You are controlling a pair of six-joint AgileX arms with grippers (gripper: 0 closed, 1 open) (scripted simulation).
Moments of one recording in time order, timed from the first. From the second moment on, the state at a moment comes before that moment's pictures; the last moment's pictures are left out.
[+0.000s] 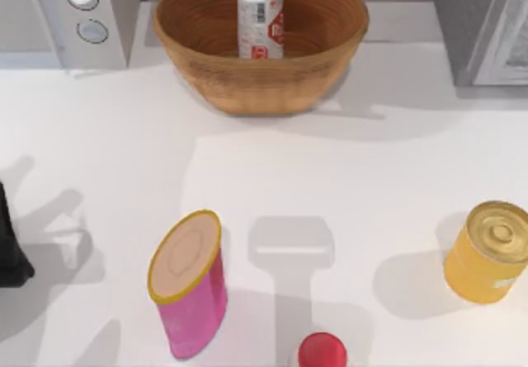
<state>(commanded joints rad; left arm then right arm) 0.00 0.00 0.00 0.00 0.00 0.00 -1.03 1.54 0.47 1.10 -1.02 0.03</state>
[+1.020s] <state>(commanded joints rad) 0.00 0.00 0.00 0.00 0.00 0.00 -1.05 1.37 1.64 -0.27 -1.04 0.03</state>
